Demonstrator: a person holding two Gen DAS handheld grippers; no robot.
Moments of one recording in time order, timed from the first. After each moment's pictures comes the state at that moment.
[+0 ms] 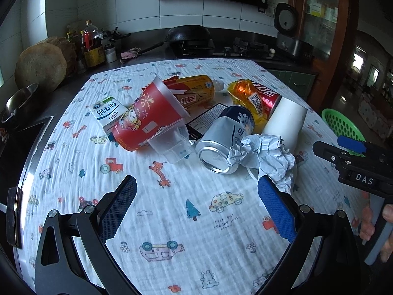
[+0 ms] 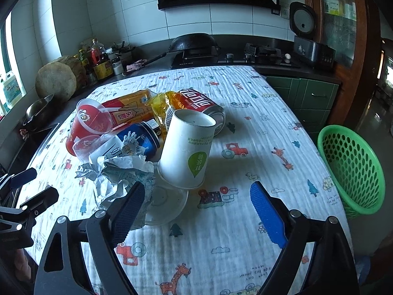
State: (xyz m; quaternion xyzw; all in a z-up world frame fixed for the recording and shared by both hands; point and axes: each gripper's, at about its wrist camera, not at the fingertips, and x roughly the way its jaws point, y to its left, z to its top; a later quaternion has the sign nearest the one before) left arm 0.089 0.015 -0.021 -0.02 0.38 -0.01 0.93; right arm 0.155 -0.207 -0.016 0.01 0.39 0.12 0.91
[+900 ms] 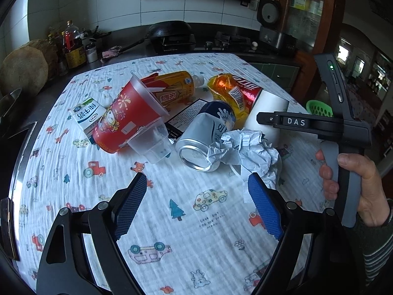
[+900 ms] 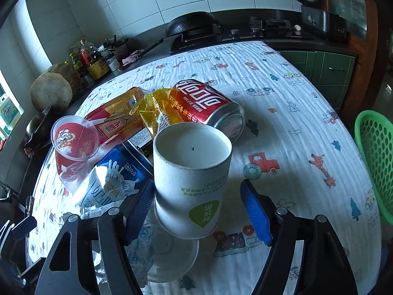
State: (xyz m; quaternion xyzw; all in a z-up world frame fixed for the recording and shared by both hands) left arm 0.094 0.002 -0.021 -0.01 0.39 -0.07 0.92; right arm 0.240 -0.194 -0.047 0.07 0.45 0.14 0.88
